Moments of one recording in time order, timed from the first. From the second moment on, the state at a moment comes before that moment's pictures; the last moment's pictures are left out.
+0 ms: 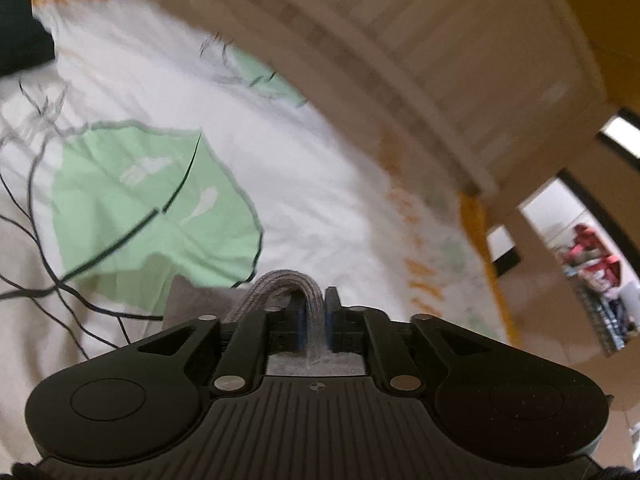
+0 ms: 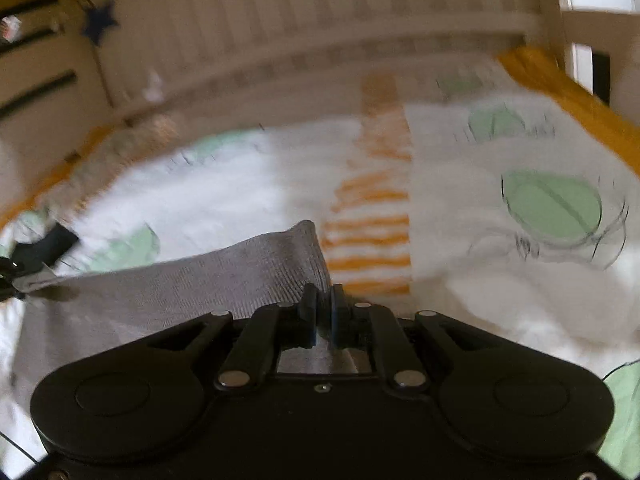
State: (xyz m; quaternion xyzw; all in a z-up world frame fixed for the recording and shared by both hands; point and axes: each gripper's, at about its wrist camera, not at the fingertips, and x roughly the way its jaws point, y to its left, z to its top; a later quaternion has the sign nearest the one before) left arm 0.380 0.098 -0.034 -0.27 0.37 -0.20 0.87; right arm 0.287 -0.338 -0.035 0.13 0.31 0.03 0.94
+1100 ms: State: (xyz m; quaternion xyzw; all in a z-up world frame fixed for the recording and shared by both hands) left arm 0.265 0.056 -0.068 0.06 0.42 -0.21 0.88; right arm 0.213 -0.261 -0.078 -0.01 0.40 0.04 0.92
